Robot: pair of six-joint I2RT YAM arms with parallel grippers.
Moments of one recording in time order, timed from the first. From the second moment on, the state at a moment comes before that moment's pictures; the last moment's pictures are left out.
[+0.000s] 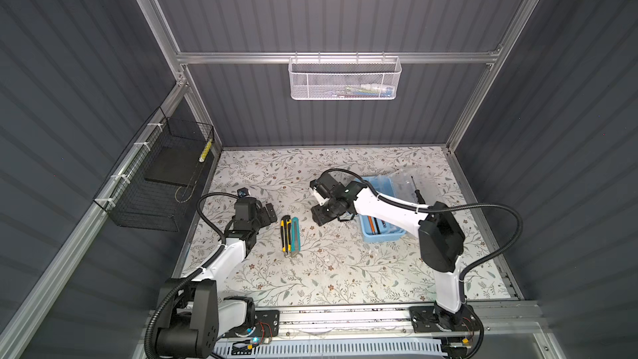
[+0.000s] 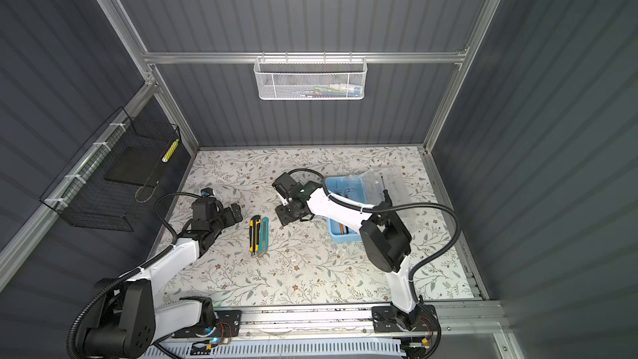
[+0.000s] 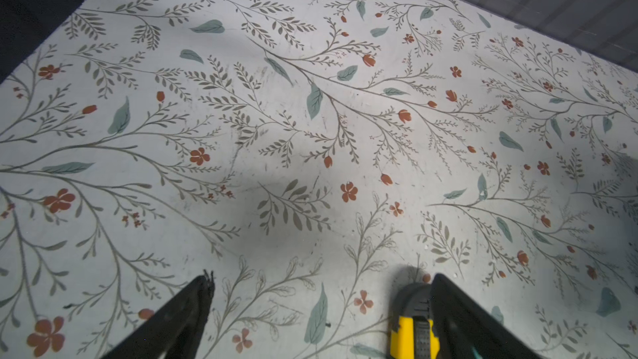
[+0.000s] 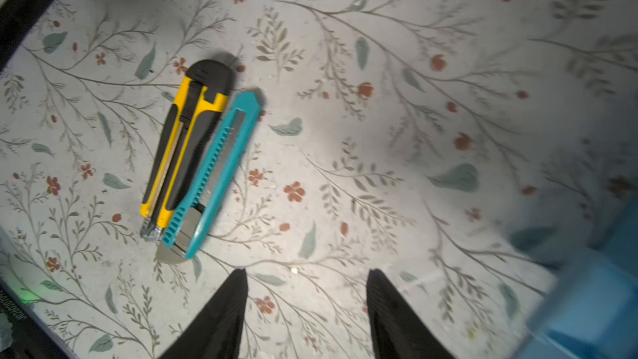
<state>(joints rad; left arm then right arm) -0.10 1.22 0.53 0.01 -0.11 -0.35 0.89 2.06 1.69 -0.71 -0.07 0.31</state>
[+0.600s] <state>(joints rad) -0.09 1.24 0.53 0.00 -0.08 -0.35 1.00 2.34 1.95 -0.77 -0.08 0.32</state>
